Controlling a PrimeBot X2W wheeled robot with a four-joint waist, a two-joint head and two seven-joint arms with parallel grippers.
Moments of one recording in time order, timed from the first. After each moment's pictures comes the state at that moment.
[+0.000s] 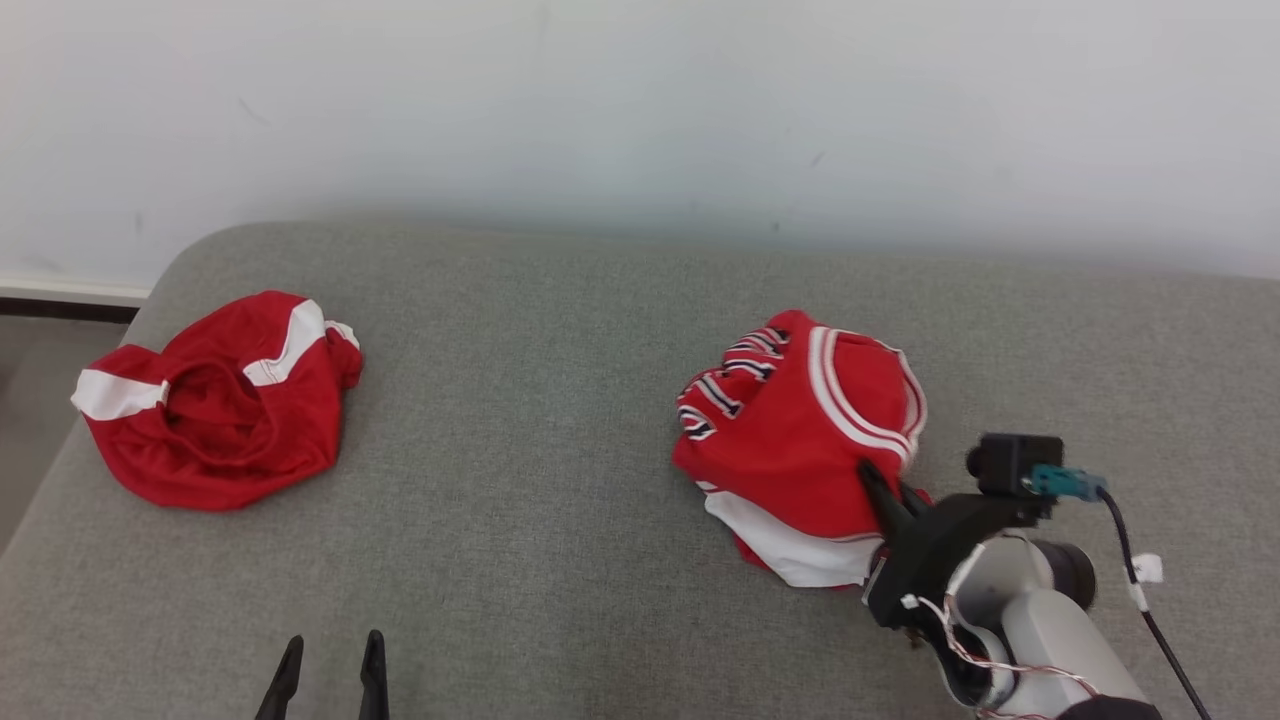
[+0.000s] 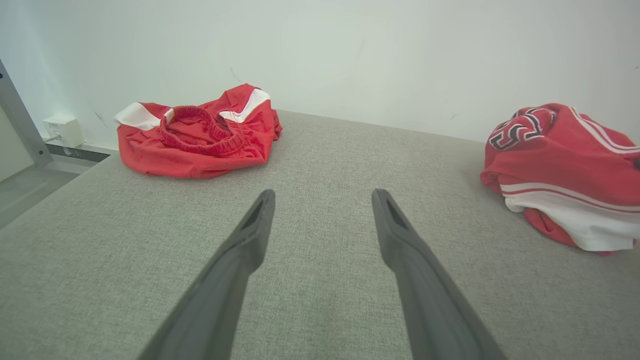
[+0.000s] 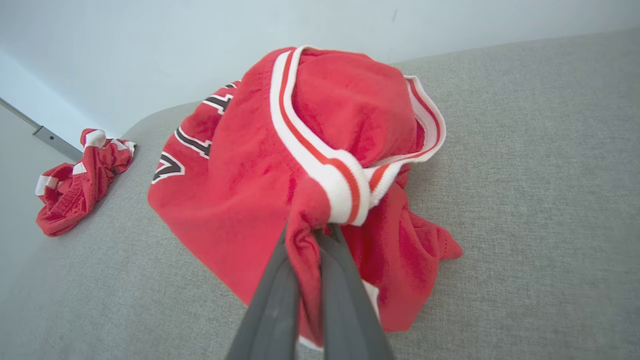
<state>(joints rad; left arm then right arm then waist) 0.10 0.07 -0.01 0.15 -0.21 -0.13 -0.26 -0.39 -0.05 0.10 0.56 0.42 0.13 0.20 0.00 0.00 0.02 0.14</state>
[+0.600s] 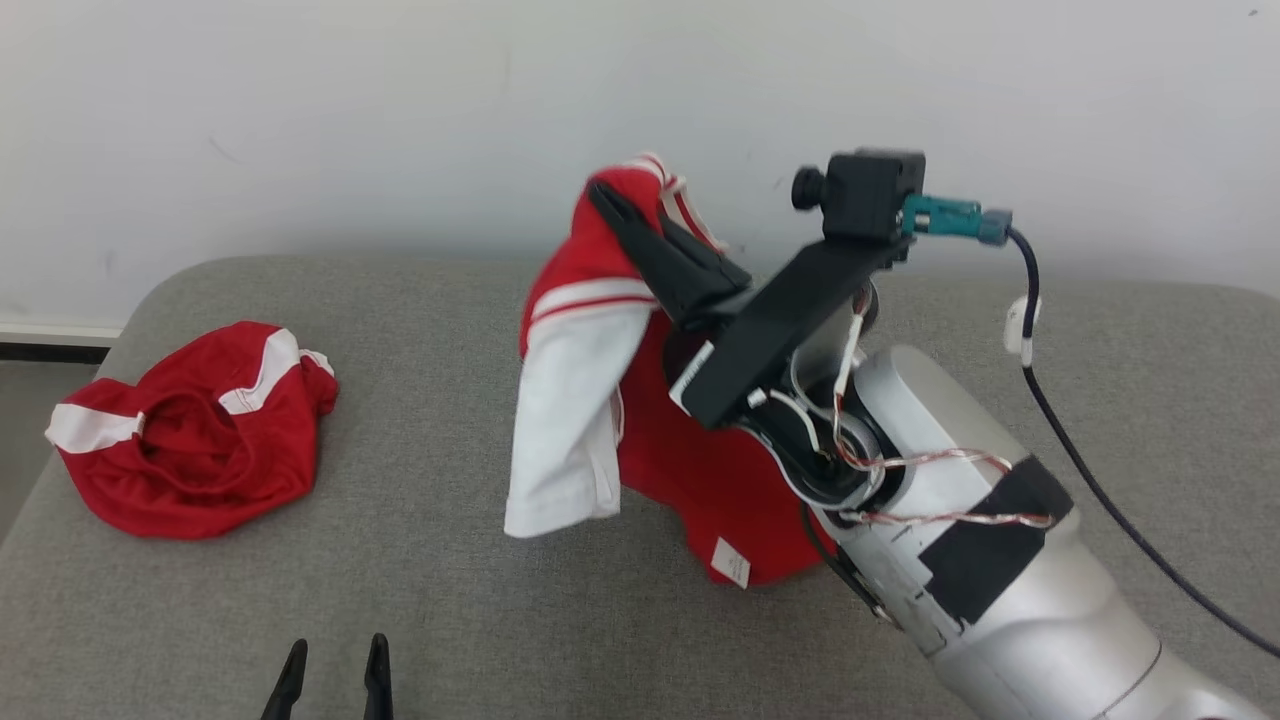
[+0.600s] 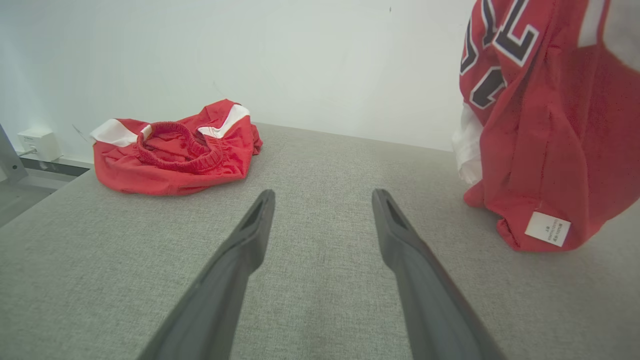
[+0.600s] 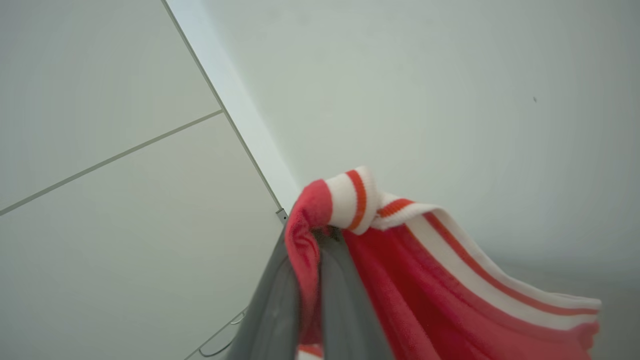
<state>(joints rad) 0.12 0.06 0.00 0.13 -0.21 -0.13 -0.26 -0.79 -0.05 0.56 0.36 0.95 0.13 0.15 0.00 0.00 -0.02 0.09</state>
